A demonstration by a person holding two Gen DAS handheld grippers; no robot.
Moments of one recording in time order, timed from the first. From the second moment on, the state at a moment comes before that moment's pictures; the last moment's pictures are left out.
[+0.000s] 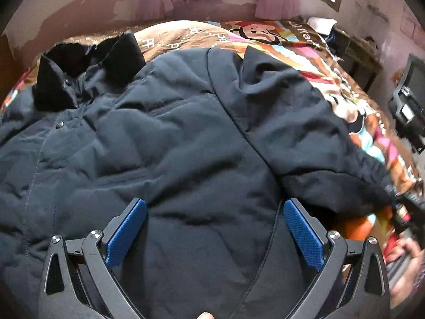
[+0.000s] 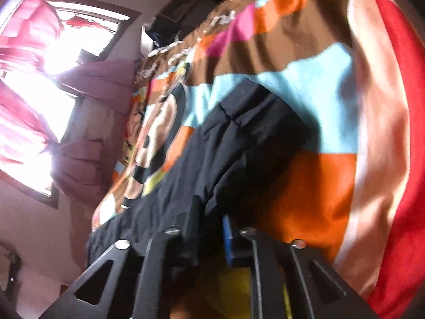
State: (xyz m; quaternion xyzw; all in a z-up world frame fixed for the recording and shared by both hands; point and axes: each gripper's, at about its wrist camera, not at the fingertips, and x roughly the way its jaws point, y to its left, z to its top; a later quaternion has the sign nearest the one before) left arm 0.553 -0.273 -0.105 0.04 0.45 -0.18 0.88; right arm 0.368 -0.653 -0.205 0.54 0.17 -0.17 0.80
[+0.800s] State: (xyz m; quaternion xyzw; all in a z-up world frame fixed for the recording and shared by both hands) left arm 0.442 -0.046 0.008 -0.07 0.39 -0.14 0.91; right arm 0.404 -0.293 0.070 -0.03 0.09 0.04 0.99
